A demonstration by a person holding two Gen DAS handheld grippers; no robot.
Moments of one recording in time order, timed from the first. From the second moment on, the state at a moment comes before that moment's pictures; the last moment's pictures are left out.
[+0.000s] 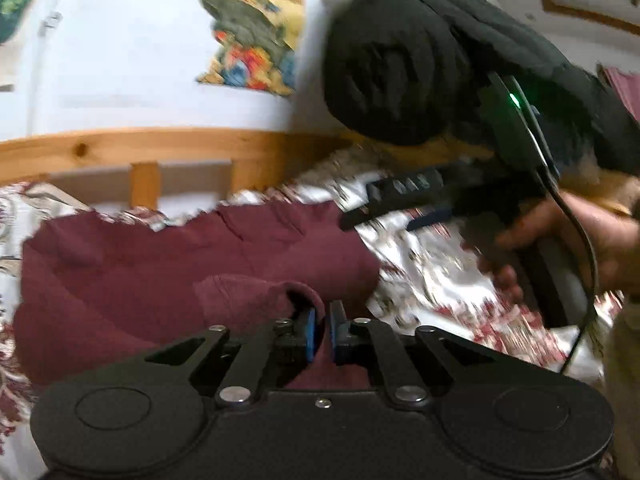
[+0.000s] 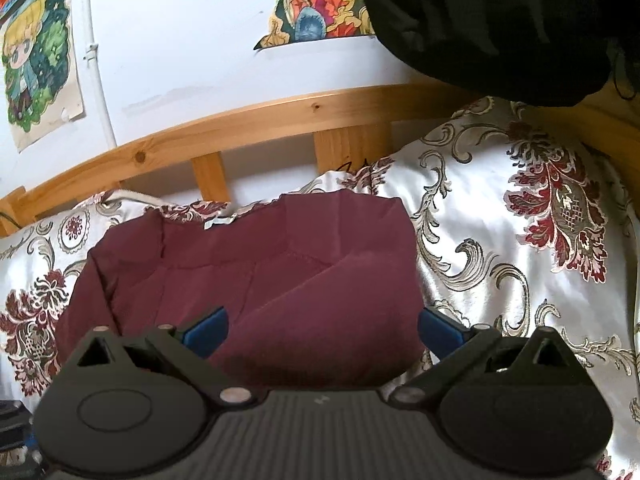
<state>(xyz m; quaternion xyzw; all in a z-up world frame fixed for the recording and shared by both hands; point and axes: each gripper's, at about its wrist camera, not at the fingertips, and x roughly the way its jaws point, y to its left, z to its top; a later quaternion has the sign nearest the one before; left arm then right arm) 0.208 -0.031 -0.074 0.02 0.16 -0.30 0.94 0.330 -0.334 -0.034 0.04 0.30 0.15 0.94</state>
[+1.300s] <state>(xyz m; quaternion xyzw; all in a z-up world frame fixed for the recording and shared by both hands) 0.262 0.065 -0.085 -0.15 0.39 -0.05 0.91 0.244 -0.276 -0.086 -0.19 0.43 0.34 0.81</state>
